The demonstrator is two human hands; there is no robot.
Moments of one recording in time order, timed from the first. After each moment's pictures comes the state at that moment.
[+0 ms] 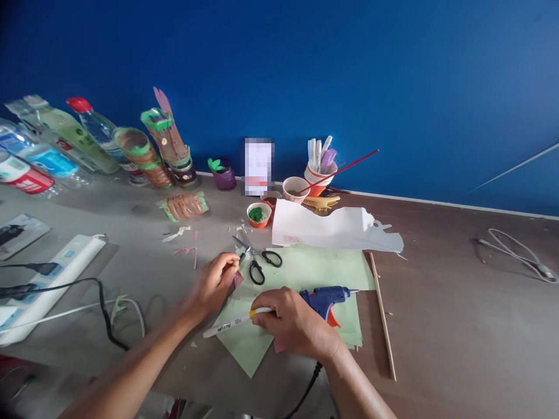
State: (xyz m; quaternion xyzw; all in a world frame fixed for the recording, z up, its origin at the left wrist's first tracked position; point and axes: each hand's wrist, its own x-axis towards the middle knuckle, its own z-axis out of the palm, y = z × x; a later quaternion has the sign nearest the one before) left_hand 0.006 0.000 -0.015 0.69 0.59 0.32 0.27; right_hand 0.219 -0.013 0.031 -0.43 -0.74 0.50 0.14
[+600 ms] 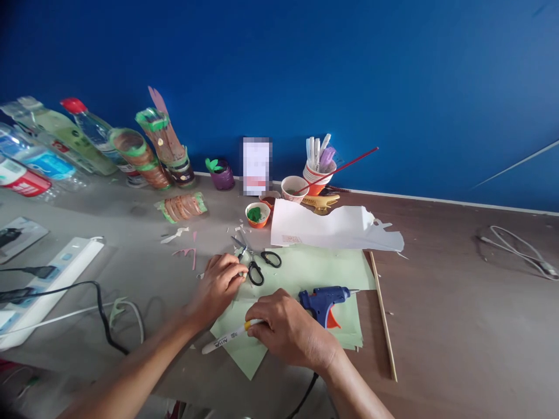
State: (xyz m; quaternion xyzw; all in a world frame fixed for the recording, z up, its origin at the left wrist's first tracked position) left_hand 0.012 -0.002 -0.025 0.78 0.57 0.22 0.14; right_hand 0.214 -0.018 0.031 -0.36 -0.82 0.43 0.09
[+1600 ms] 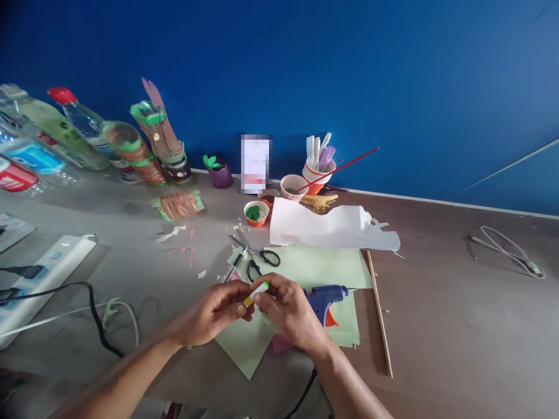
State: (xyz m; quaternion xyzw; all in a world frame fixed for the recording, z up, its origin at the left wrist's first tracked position) left_hand 0.014 -0.023 0.023 0.59 0.41 0.23 0.66; right_hand 0.212 -0.013 0.021 -0.44 -0.57 0.63 0.30
